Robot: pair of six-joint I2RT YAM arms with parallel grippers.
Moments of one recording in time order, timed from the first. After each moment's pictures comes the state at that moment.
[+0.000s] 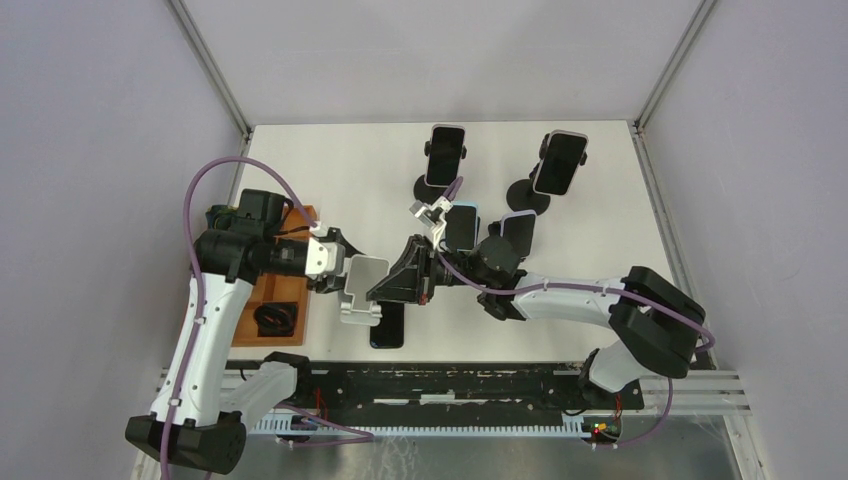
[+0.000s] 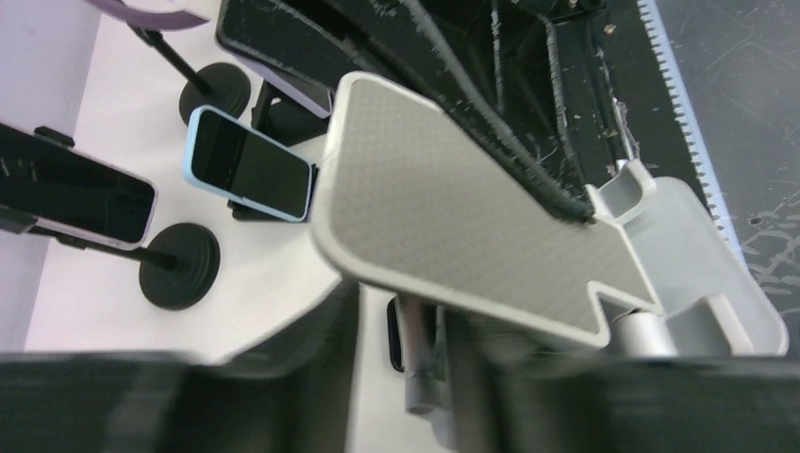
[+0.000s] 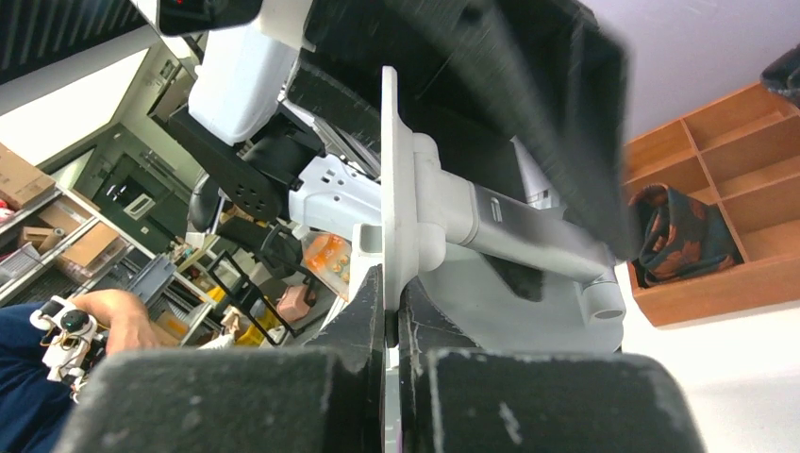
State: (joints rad) left arm -0.15 0.98 1.20 -1.31 1.15 1.38; right arm 1.02 1.53 0.79 1.13 -0.65 0.94
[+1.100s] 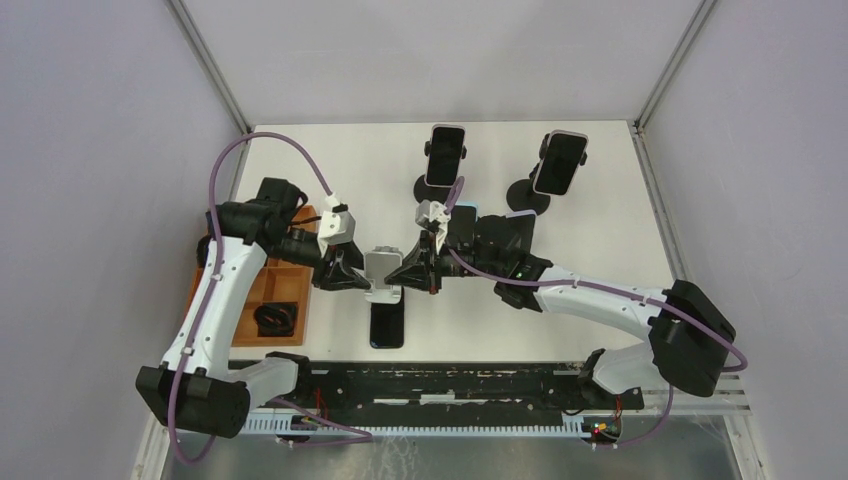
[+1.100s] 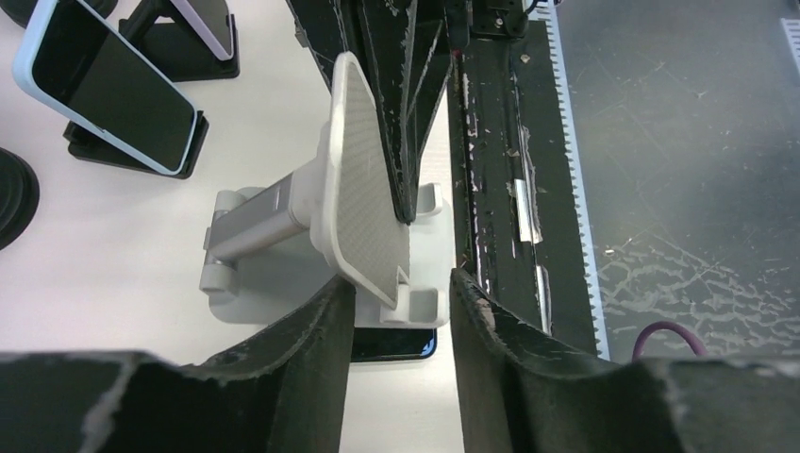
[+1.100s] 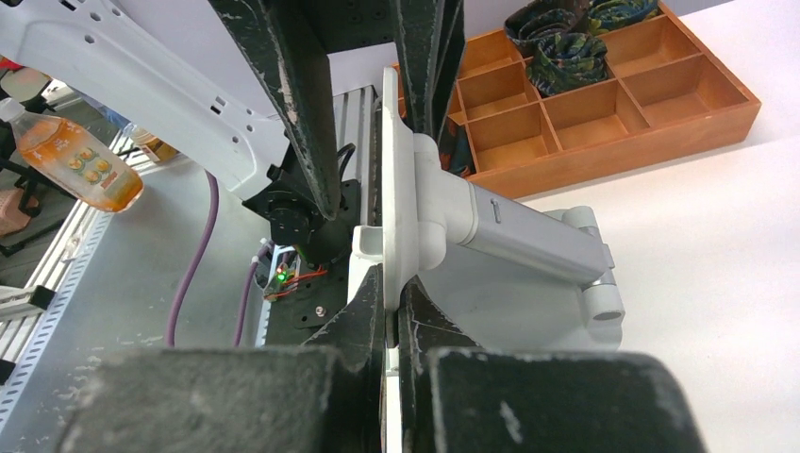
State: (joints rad) left arm -0.15 1.15 1.23 -1.44 1.15 1.25; right arm 0.94 1.37 0.82 0.52 -0.60 0.27
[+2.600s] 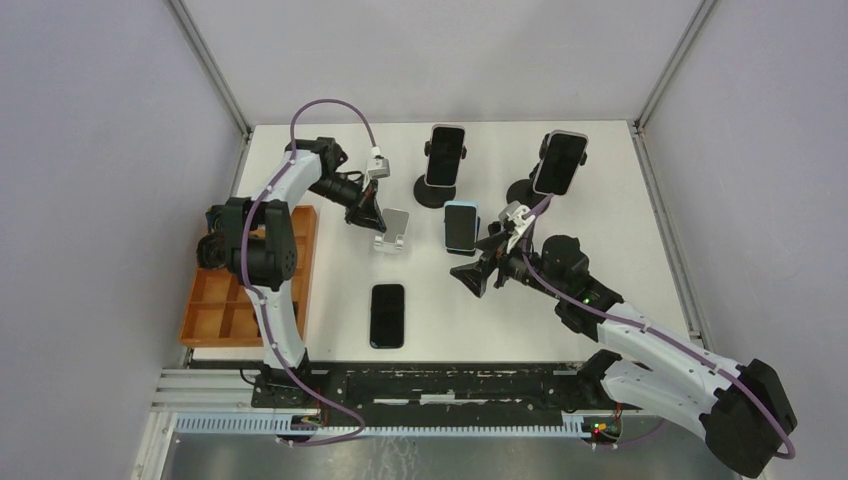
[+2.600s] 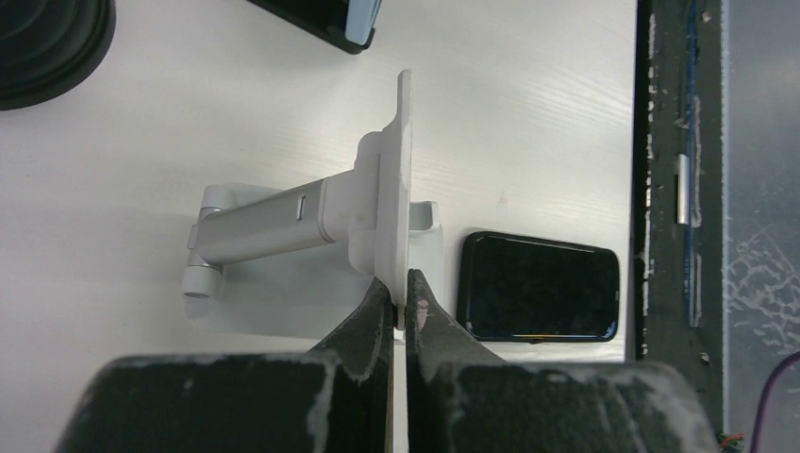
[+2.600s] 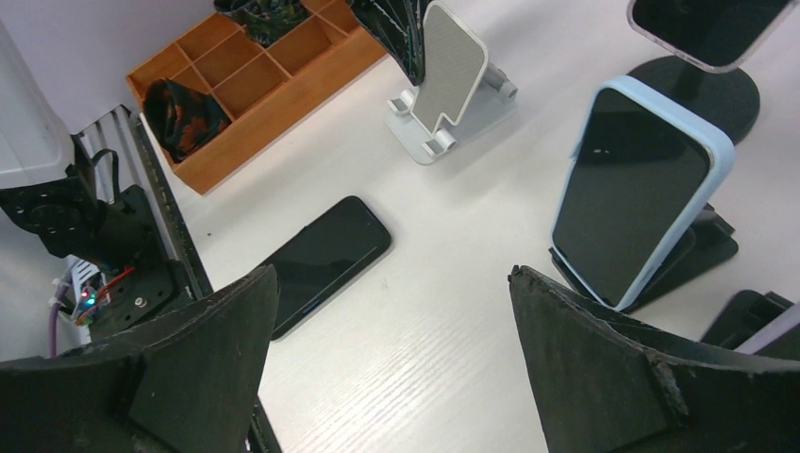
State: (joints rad) left arm -0.13 2.03 1.65 -1.25 1.01 1.18; right arm 0.69 0.92 0.50 0.27 -0.29 0.22
